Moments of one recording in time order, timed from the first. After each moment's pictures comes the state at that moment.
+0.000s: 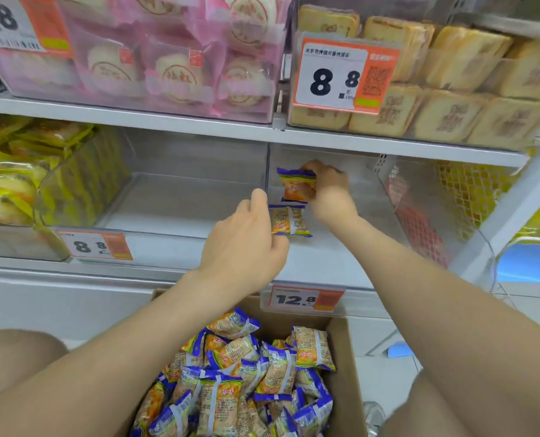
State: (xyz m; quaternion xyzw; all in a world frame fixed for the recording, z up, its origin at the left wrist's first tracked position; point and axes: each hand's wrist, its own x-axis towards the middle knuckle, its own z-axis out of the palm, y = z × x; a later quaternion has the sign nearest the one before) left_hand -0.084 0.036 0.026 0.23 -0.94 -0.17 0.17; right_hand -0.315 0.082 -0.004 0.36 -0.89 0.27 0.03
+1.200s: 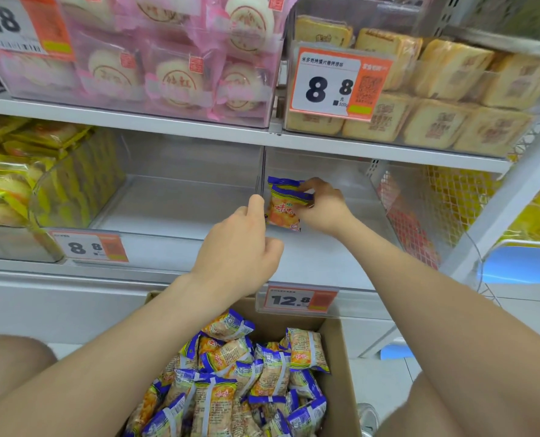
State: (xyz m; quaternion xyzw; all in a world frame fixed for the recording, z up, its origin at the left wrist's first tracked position) left_hand -0.081 0.032 0.017 0.19 -0.94 -0.18 0.22; right_hand -0.306 0.099 -0.008 0.32 -0.89 0.31 -0.07
